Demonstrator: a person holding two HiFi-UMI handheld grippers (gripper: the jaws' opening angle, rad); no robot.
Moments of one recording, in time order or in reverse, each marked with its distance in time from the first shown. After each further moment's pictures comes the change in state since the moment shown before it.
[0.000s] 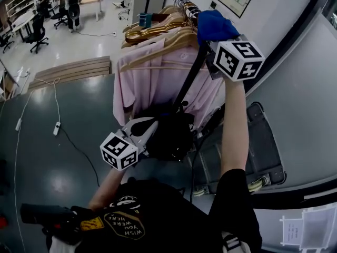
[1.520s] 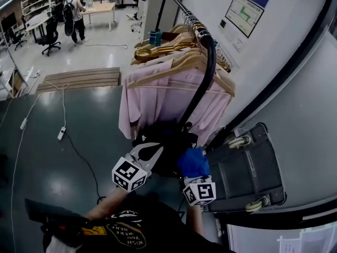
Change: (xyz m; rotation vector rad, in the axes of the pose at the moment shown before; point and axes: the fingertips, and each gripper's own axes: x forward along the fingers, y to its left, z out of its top) left arm 0.003 -0.009 -0.040 0.053 0.065 0.085; right arm -0.219 0.176 -0.252 0.357 0.133 -0.227
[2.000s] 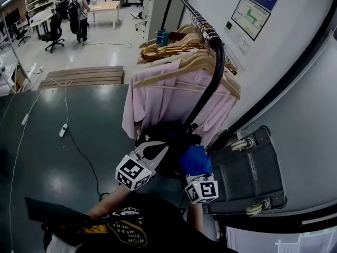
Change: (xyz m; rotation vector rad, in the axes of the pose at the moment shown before) left arm 0.004 0.000 0.005 0.035 0.001 -0.033; right arm 0.013 0.004 0.006 0.019 -0.018 0.014
